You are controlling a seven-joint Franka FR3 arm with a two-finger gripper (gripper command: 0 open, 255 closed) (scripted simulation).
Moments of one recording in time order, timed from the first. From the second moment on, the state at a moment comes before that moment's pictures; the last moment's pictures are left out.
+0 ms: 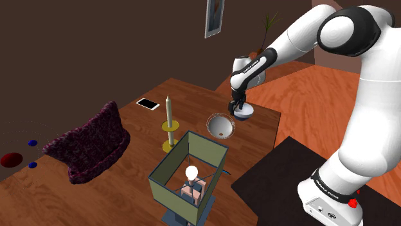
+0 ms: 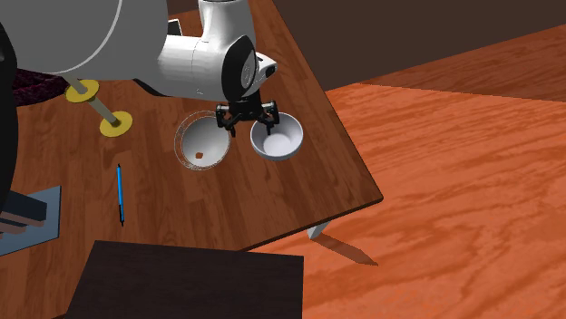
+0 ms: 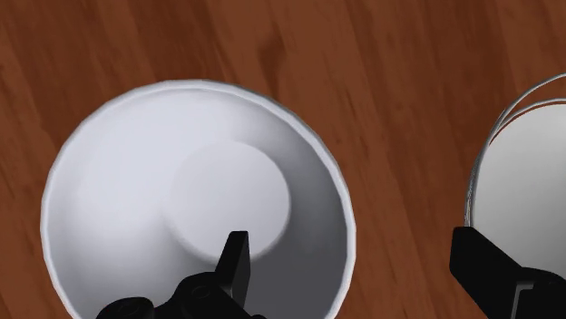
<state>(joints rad) -0.11 0.40 -0.05 -2.12 -0.06 2.42 -0.23</state>
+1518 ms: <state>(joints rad) -0.11 0.29 -0.05 -2.11 -0.06 2.30 -0.24</state>
